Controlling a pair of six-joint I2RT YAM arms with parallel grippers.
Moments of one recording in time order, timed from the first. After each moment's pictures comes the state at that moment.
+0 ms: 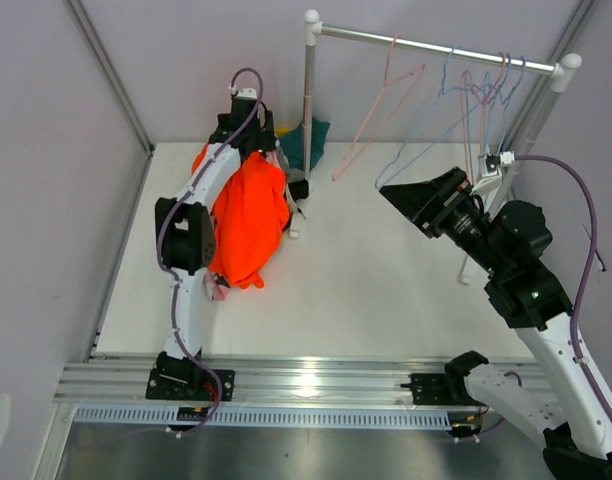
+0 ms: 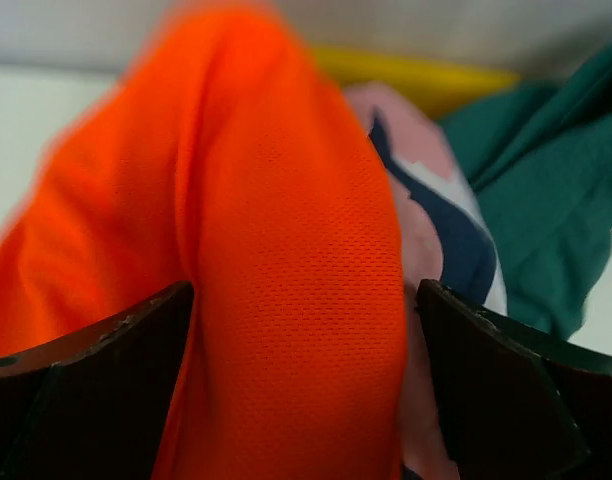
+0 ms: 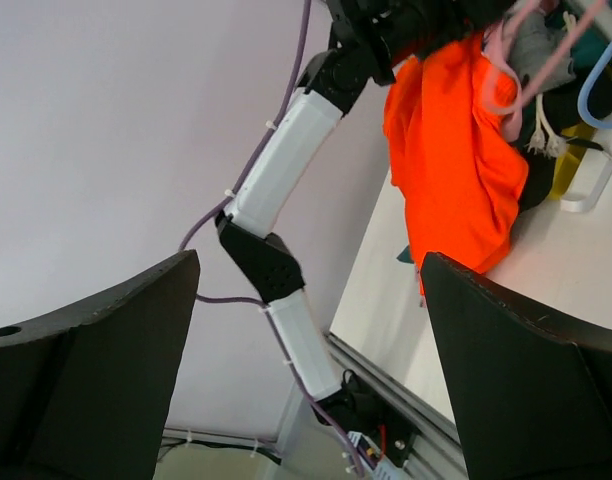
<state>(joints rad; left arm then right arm) -0.24 2.32 2.25 -0.48 -0.29 -0.18 0.47 0.82 1.16 -0.29 -0.21 1.01</state>
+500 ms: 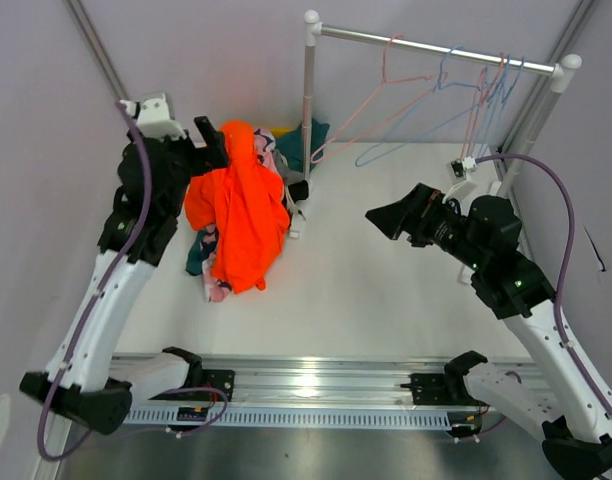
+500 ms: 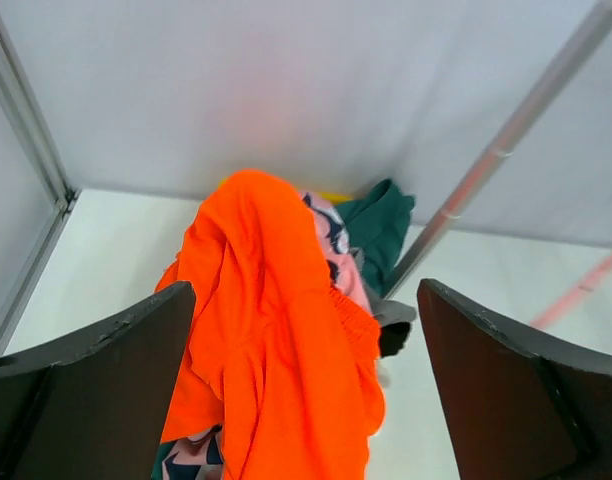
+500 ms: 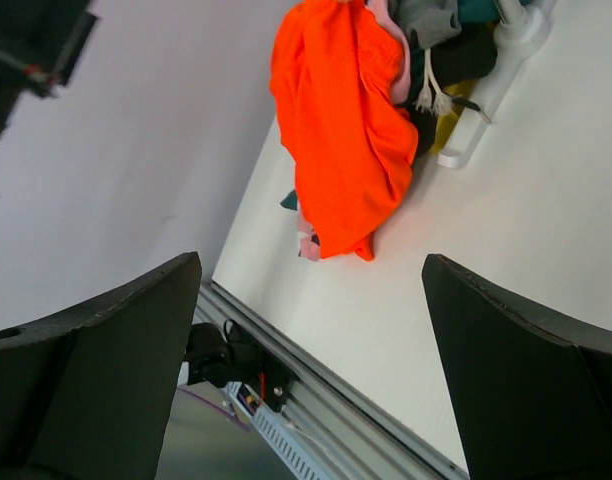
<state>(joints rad) -0.31 1.16 1.41 -0.32 -0.30 -0.20 0.48 0.86 1.11 -0.41 -0.23 0.72</state>
